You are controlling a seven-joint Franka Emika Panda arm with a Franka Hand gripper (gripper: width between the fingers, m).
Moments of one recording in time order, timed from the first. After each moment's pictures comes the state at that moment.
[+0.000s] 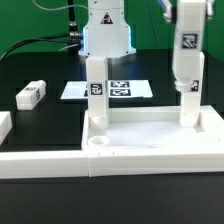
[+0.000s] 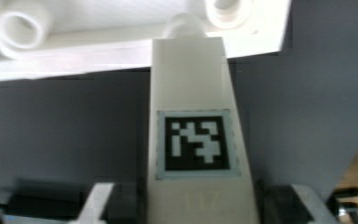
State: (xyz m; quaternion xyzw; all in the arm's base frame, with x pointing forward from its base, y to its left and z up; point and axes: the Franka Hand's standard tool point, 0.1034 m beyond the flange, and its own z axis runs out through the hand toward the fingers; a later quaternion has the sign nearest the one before) arm 0.614 0.089 0.185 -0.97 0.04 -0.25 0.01
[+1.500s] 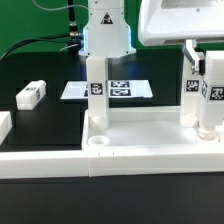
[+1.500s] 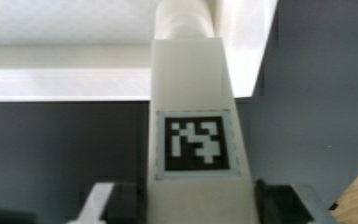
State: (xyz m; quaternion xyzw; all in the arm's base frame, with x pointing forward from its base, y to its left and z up) arm 0.629 0.118 0.125 -0.97 0.00 -0.25 0.00
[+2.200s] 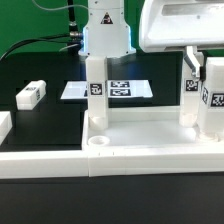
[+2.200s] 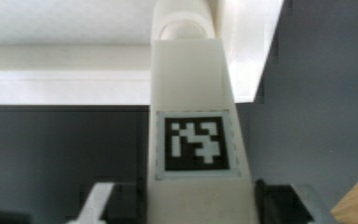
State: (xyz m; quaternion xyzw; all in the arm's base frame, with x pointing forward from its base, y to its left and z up) arm 0.630 0.118 0.115 -0.97 0.00 -0.26 0.00
